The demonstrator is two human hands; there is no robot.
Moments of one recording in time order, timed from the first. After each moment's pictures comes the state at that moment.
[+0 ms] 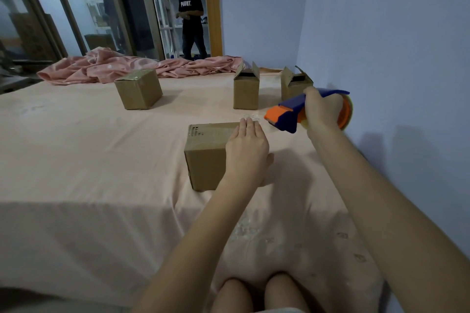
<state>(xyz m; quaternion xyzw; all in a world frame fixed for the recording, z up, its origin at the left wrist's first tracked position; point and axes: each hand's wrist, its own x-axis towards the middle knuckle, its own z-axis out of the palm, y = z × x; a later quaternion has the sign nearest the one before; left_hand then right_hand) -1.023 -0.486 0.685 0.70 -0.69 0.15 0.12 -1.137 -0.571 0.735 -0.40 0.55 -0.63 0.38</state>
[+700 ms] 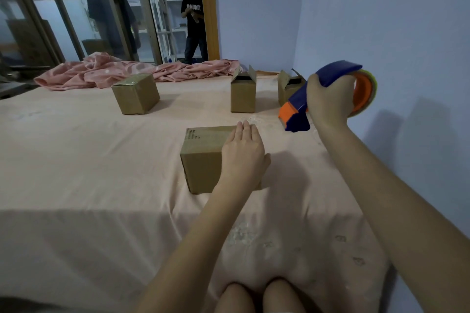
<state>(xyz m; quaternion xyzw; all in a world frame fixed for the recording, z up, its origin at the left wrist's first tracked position) -1.020 -0.485 0.683 0.69 -0.69 0.16 0.14 -1.152 -0.567 0.753 -0.50 0.55 -0.65 0.17</state>
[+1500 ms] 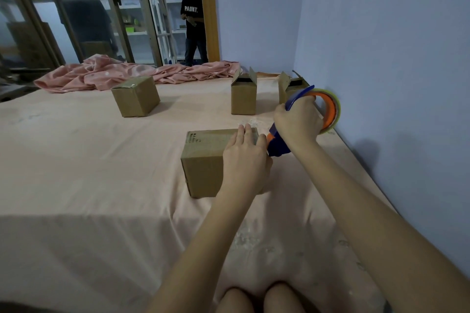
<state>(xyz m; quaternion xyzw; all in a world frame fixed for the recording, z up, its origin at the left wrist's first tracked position) -1.020 -0.487 0.676 0.67 -0.70 0.17 0.21 -1.109 -0.576 0.716 -0.59 0.65 -0.48 0.03</state>
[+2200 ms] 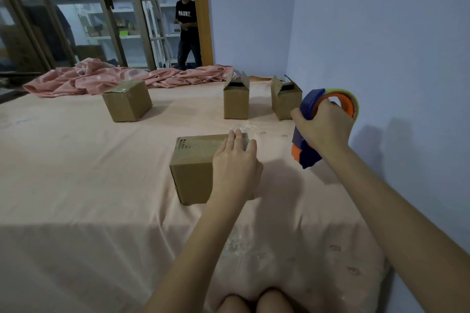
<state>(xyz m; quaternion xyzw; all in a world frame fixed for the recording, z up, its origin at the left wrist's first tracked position) -1.021 -0.487 0.674 0.67 -0.69 0.18 0.21 -1.180 -0.584 0.715 -0.66 0.60 -0.44 -0.06</state>
